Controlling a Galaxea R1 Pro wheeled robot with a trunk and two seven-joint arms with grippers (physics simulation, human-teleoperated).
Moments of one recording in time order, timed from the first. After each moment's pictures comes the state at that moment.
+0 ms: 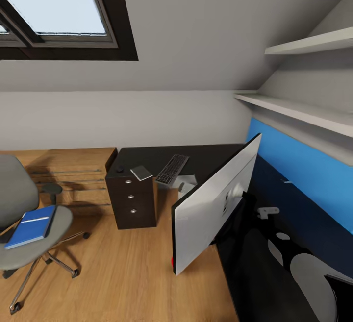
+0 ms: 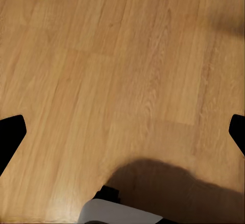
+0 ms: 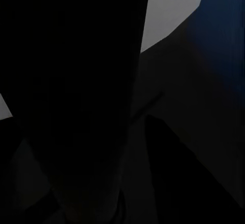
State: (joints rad) left arm -0.05 -0.09 -0.19 -0.60 0.27 -0.14 0.41; right arm -0.85 -0.19 -0.29 -0.15 0.25 -0.29 0.17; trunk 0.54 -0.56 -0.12
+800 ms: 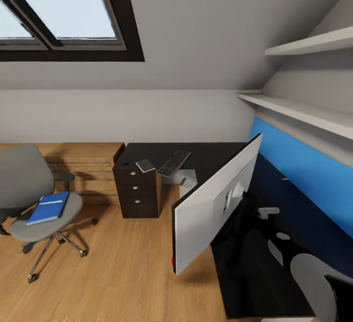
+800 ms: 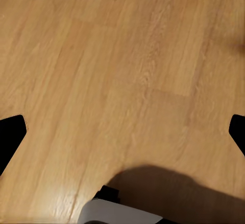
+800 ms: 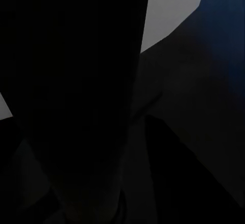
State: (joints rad) left arm -0.05 -0.09 -0.18 -0.61 0.27 -0.14 0.41; right arm -0.85 -0.19 -0.30 -0.15 0.25 -0.29 0.16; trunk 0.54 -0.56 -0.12
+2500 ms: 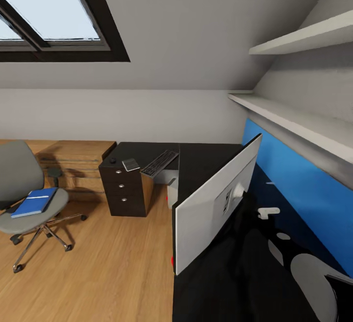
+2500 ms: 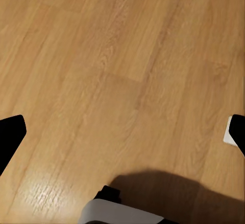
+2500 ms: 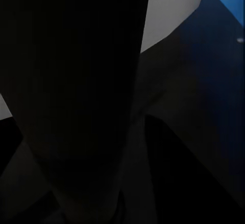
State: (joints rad) left arm -0.05 -0.09 -0.18 -0.60 0.27 -0.14 0.41; right arm -0.85 -0.19 -0.30 -0.15 0.26 -0.29 0.17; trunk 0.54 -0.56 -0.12
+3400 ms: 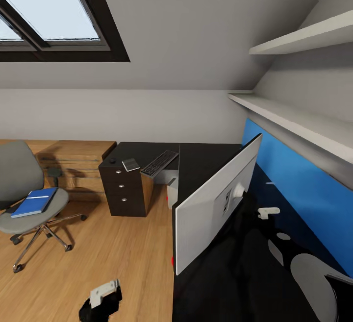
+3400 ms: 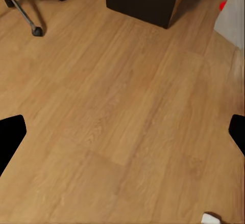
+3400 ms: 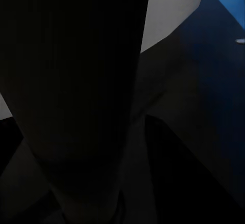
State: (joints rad) left arm -0.05 -0.05 -0.10 -1.00 0.28 -0.03 0.41; right arm -0.85 -0.19 -0.30 -0.15 0.26 -0.29 0.17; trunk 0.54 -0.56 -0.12
